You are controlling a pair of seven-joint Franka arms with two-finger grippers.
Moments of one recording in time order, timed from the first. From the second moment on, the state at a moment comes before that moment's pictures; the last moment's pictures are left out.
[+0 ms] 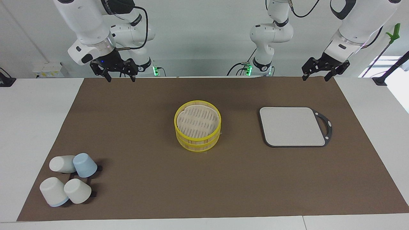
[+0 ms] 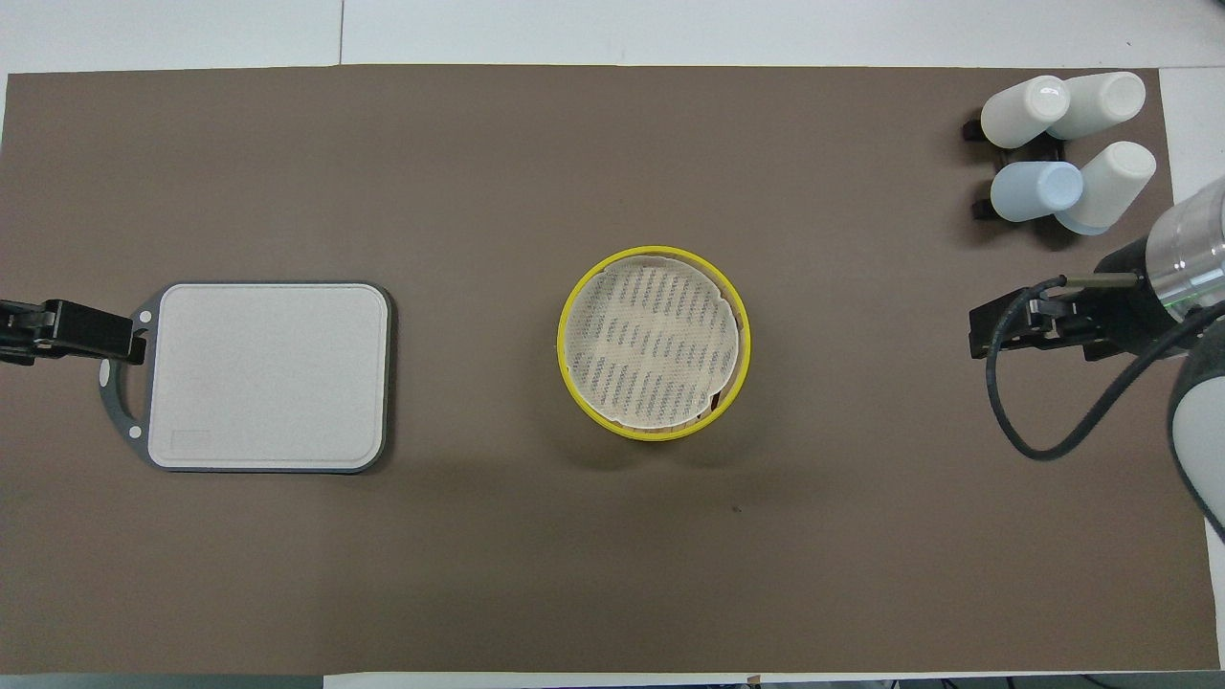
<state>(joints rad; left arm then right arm) -0.05 -0.08 0.02 -1.65 -0.04 1.49 0.06 0.13 -0.04 -0.02 -1.63 0.04 1.47 0.17</state>
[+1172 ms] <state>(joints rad) -0.05 -0.08 0.02 -1.65 -0.03 1.49 0.06 0.05 0.00 -0.02 -1.61 0.01 1.55 0.03</state>
